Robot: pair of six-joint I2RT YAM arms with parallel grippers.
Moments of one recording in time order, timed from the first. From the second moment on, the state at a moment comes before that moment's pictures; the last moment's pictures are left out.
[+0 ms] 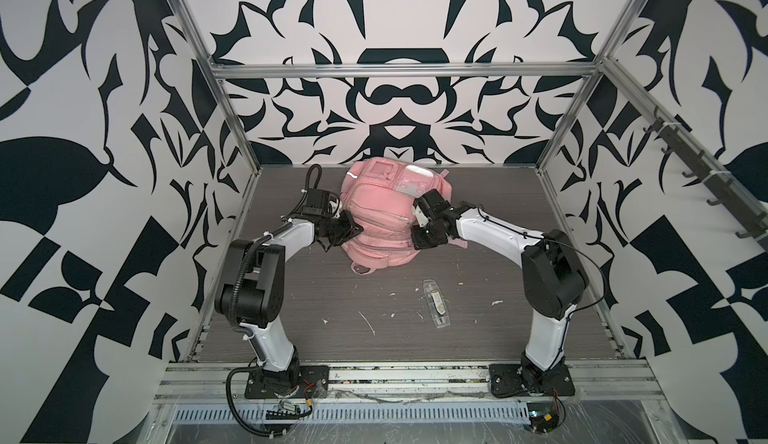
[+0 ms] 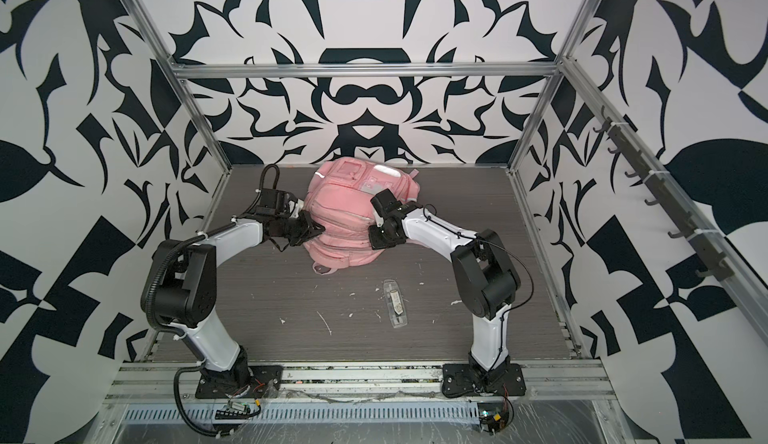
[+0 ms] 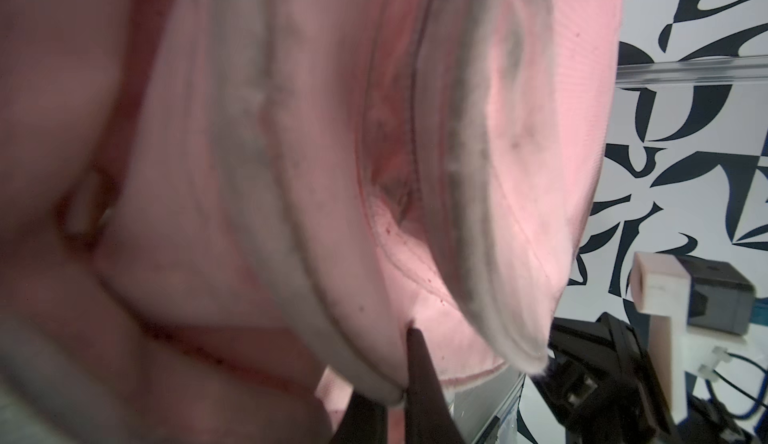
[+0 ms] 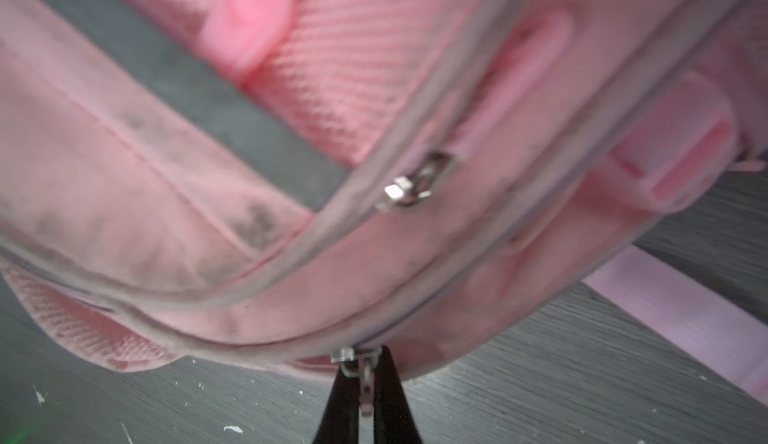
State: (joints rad) left arm -0.19 1.75 1.07 -0.25 0.61 -0.73; right arm 0.57 1.88 1.41 -0.66 -0.13 0.36
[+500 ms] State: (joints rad) left arm -0.17 1.83 1.18 -0.30 0.60 -0.74; right arm 0.62 1.88 1.39 -0.63 -0.12 0.37
